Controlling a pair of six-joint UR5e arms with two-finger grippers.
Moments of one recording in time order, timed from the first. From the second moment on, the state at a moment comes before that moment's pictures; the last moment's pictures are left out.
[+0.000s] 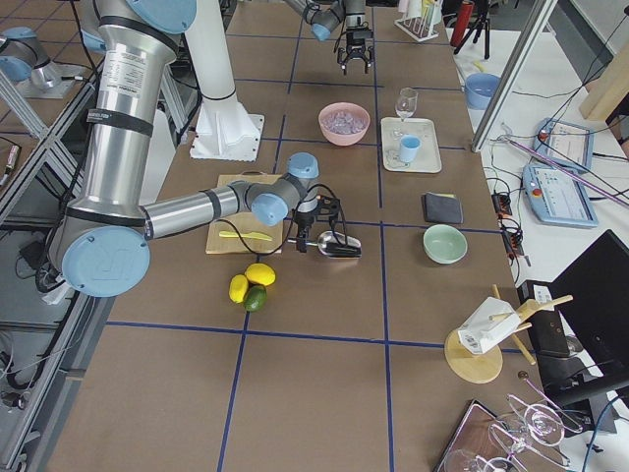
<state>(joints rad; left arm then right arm) -0.84 -1.88 -1.65 -2.37 -2.26 0.05 0.73 -1.79 1.96 -1.16 2.02 1.08</state>
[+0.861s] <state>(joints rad) -0.83 -1.88 -1.64 -2.37 -2.26 0.05 0.71 -1.78 1.93 -1.15 2.02 1.06</state>
